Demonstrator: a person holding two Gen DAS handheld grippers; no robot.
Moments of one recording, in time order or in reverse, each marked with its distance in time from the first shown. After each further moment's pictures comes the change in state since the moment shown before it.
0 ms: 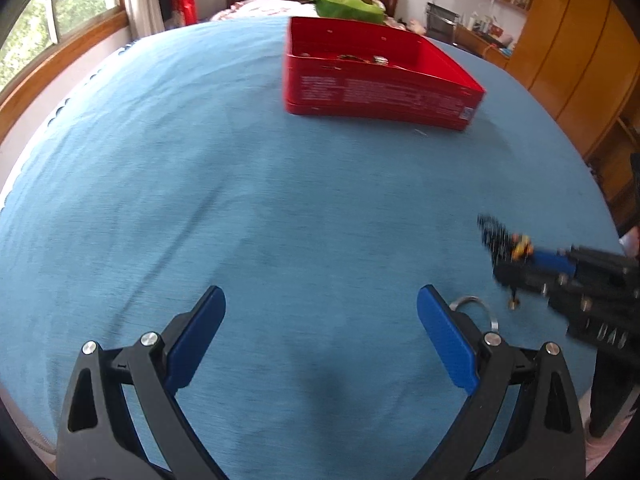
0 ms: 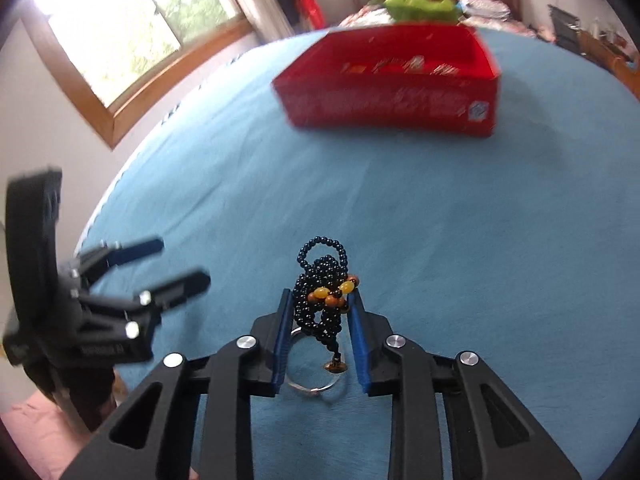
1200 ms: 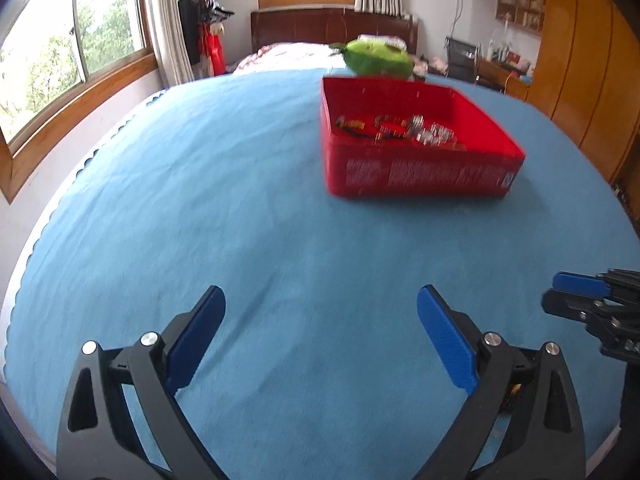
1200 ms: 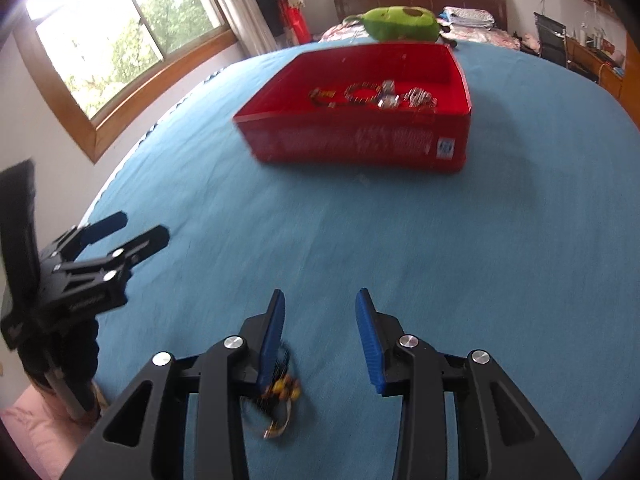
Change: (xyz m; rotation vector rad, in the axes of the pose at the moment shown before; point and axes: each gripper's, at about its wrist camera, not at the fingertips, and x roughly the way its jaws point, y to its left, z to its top) left arm 0.000 0.020 0.043 0.012 -0.159 0.156; right arm 0.007 -0.015 0.029 -0.004 -0.003 -0.043
